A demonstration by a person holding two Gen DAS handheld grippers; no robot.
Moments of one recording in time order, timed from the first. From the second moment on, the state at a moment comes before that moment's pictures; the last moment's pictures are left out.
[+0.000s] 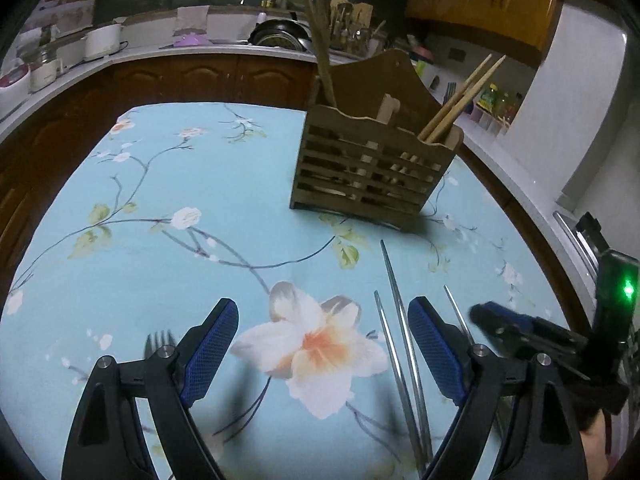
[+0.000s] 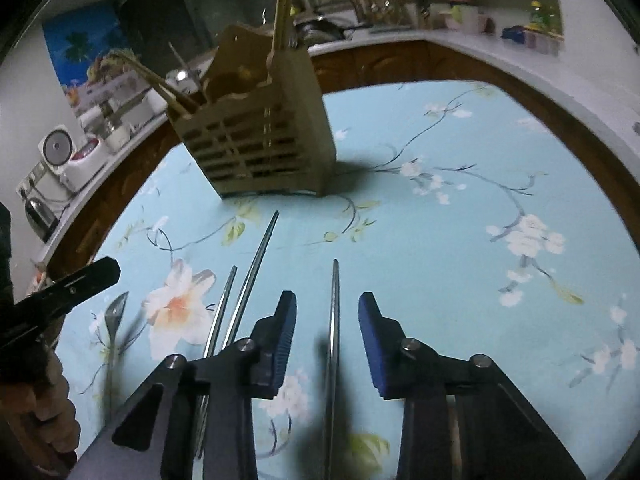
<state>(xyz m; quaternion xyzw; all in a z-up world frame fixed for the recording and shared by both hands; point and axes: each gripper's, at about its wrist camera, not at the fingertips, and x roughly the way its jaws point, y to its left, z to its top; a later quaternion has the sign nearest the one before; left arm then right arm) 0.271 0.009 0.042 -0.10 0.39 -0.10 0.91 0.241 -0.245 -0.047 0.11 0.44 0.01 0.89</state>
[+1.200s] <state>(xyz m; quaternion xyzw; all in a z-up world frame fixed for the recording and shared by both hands) 0.381 -0.109 -0.011 0.03 0.46 -0.17 0.87 0.251 -0.275 -0.041 0.09 0.46 0.00 0.88</state>
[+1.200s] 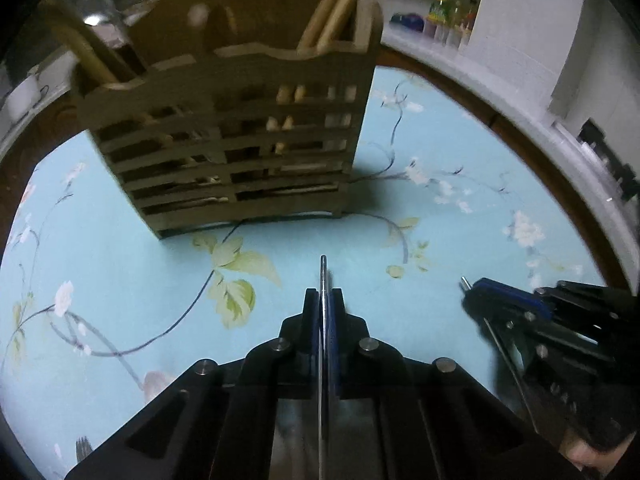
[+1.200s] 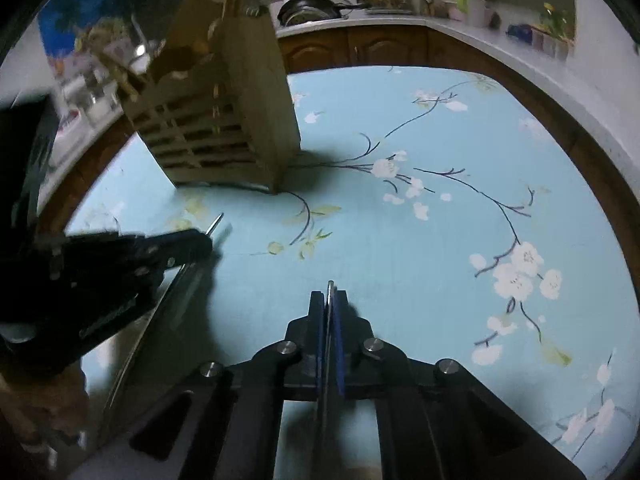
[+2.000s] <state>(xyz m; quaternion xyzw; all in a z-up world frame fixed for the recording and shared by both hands) 0.253 0.006 0.096 -0.13 0.31 -0.22 0.92 0.179 -0.245 0.113 0.10 0.28 0.04 0.95</state>
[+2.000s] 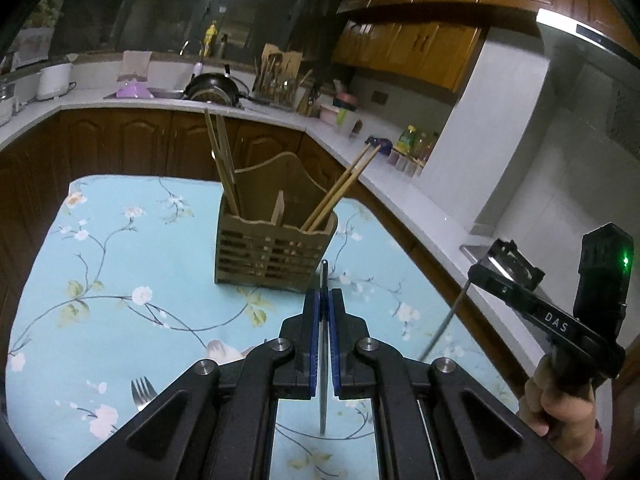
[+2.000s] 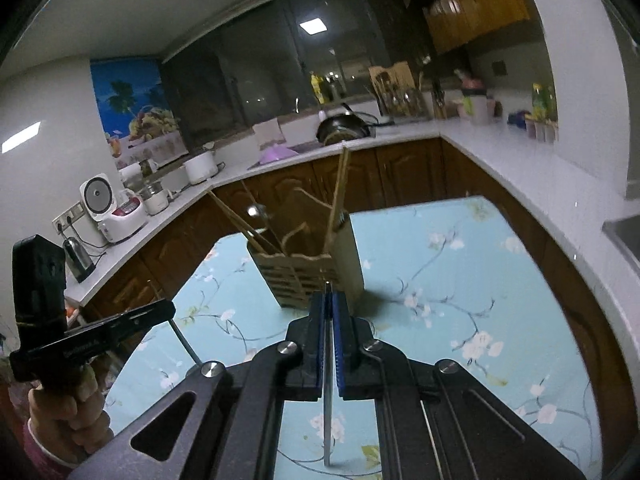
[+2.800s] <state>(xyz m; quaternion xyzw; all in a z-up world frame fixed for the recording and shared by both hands) 0.236 0.046 0.123 -0.14 0.28 -0.20 0.93 0.192 -0.242 0.125 0.11 0.26 0.04 0.96</state>
